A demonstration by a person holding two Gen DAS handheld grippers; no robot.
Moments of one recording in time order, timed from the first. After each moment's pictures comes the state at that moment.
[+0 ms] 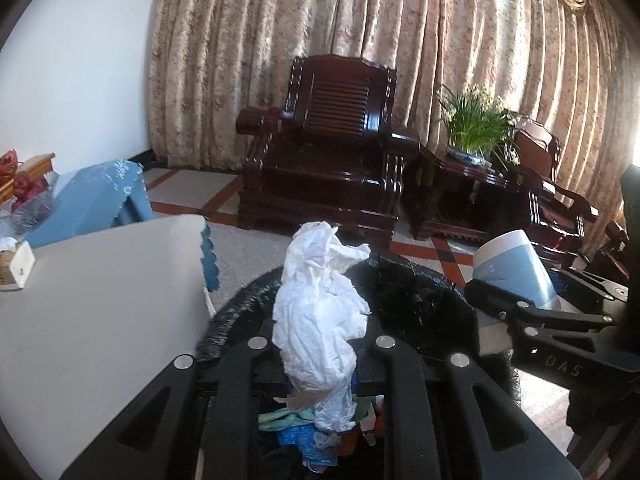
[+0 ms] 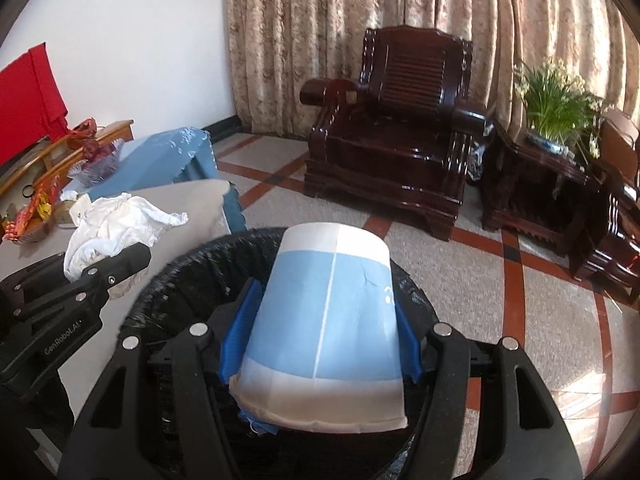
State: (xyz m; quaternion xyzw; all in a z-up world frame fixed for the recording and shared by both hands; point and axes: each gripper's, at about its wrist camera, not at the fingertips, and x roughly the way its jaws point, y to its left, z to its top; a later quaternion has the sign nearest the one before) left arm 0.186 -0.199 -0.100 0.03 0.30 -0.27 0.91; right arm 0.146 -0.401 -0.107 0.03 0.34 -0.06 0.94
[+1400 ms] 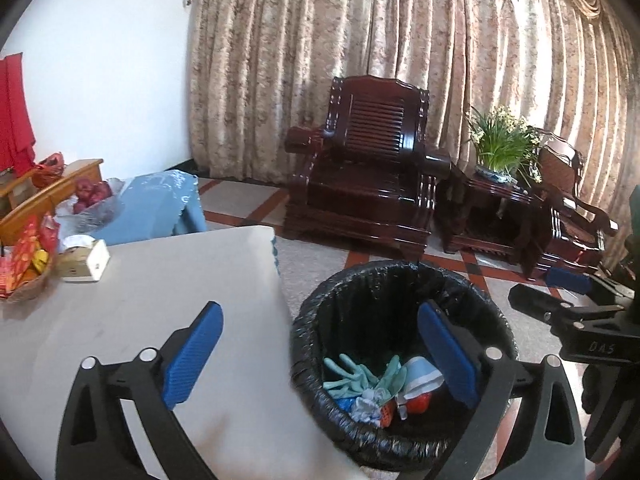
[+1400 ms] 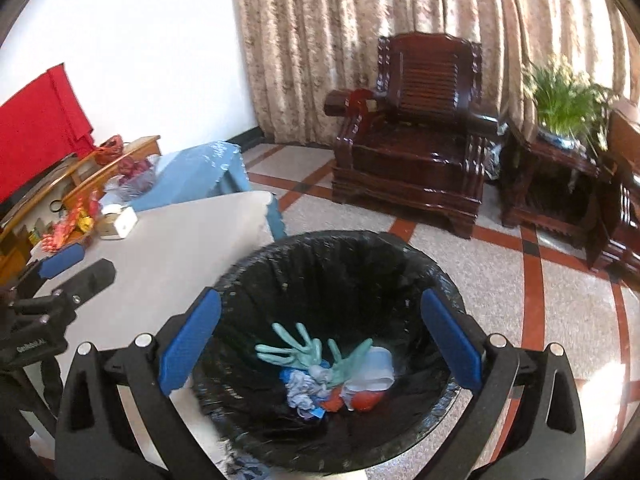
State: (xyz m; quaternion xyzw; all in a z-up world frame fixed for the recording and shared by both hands) left arm 0.121 -0.106 -0.029 0.03 0.27 -0.20 0.94; right arm 0.083 -0.351 -0.040 0.06 0.32 -0.01 0.95
